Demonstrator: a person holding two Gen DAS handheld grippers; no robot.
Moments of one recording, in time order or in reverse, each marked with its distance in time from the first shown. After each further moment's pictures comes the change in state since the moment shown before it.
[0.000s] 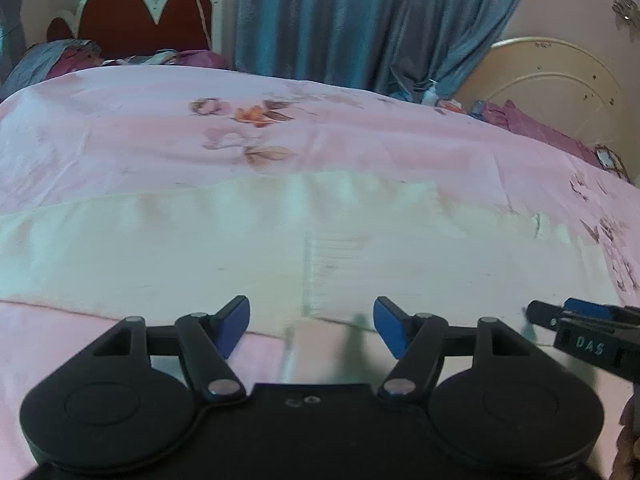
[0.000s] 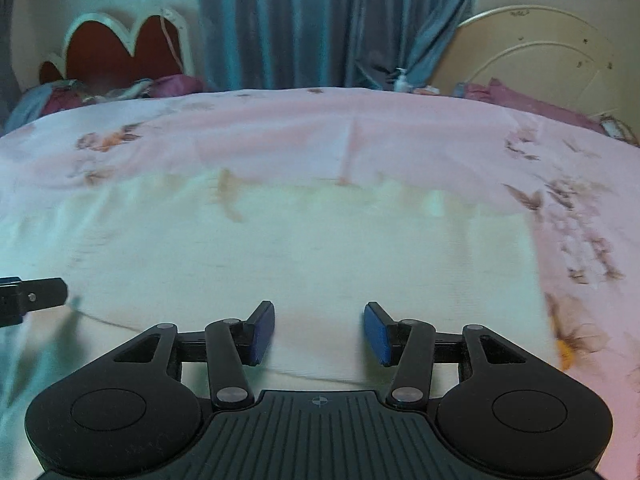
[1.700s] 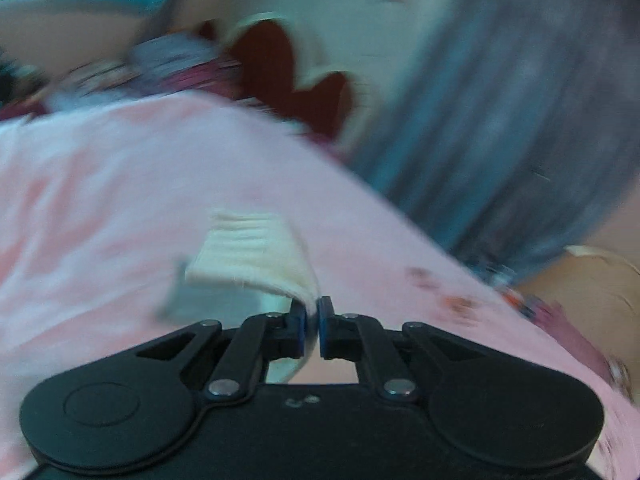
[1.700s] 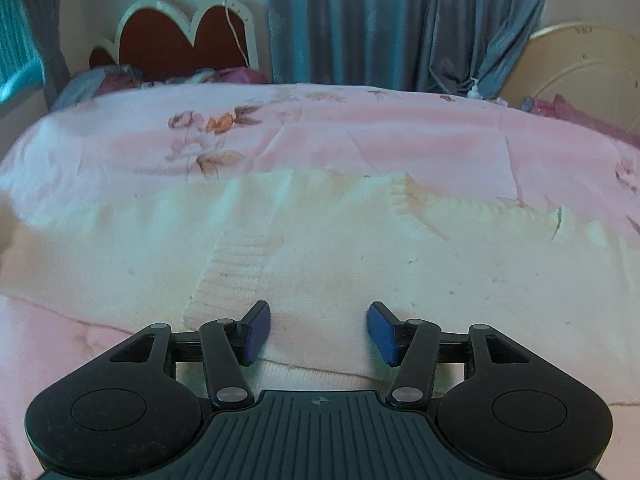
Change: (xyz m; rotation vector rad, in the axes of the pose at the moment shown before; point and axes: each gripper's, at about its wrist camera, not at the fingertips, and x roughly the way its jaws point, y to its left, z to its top) left arm -0.048 0.207 0.035 -0.420 -0.340 0.004; right arm 0.036 0.099 0.010 -0.016 -0.014 0.136
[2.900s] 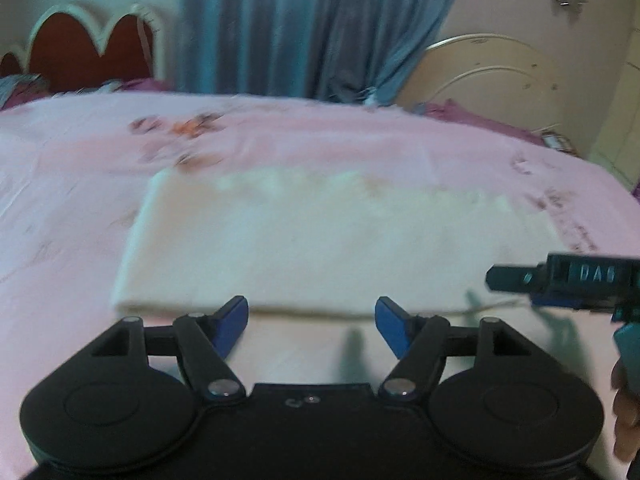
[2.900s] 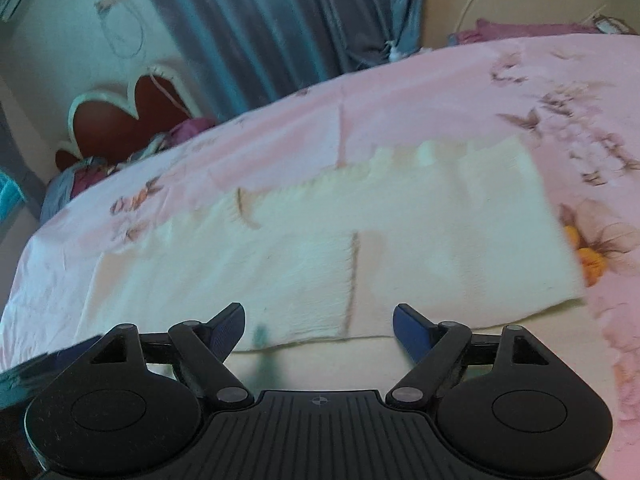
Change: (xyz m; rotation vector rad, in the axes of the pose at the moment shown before) left arm 0.002 -0.176 -0.155 0.499 0.326 -0.164; right arm -0.069 -0.133 -0.022 0.308 -0.004 0.048
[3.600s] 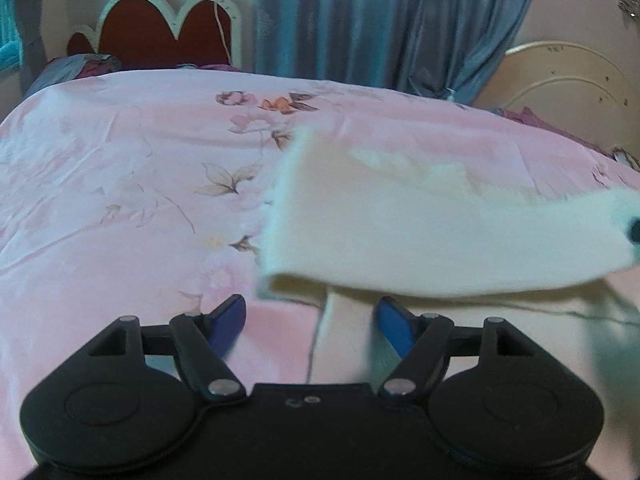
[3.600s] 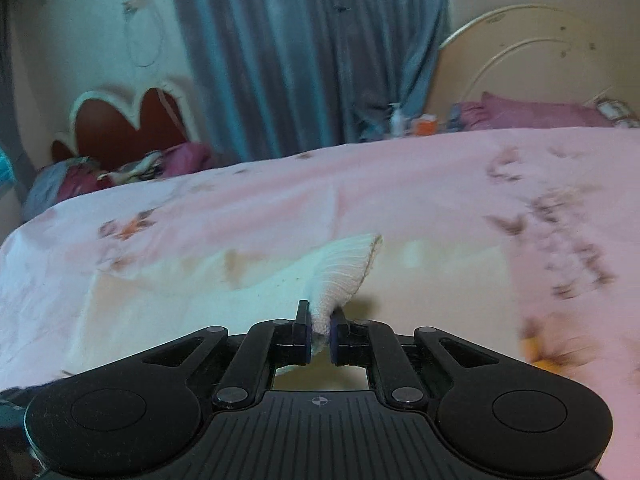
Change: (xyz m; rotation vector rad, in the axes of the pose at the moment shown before) left arm 0.018 0.022 -0.002 -0.092 -0.007 0.201; right arm -0.029 -0.010 0.033 -0.142 -0.151 -0.118
